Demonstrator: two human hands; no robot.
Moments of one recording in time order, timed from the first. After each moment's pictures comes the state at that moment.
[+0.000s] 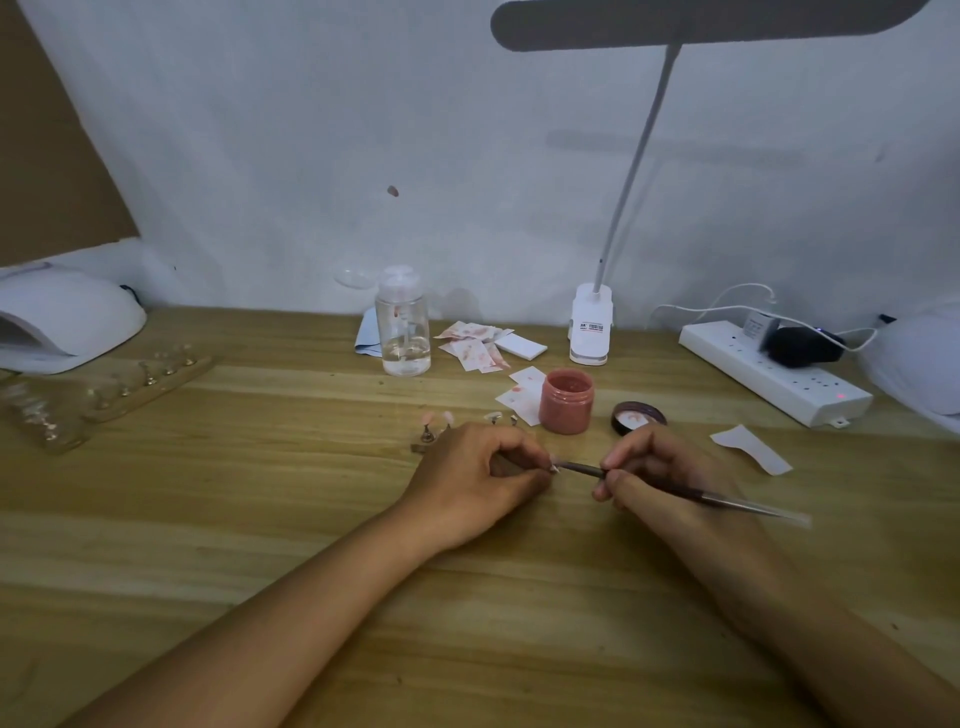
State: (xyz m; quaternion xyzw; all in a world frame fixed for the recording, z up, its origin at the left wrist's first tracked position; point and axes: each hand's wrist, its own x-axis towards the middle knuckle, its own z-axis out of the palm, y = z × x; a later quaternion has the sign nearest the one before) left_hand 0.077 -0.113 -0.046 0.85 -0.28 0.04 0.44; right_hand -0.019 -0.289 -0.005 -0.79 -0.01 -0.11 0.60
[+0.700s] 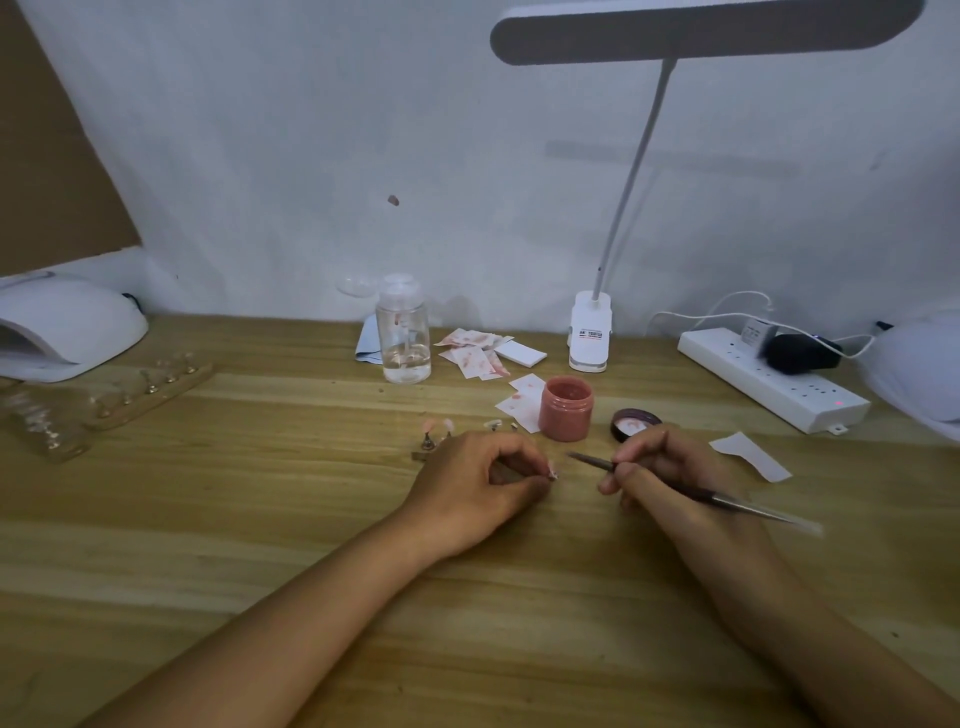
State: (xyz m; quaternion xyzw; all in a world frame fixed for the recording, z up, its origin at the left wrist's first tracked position) left_hand 0.074 -0.113 -0.043 0.84 -0.28 0.02 0.46; right_hand -0.017 -0.290 -0.007 -0.76 -0.02 -0.15 0.63
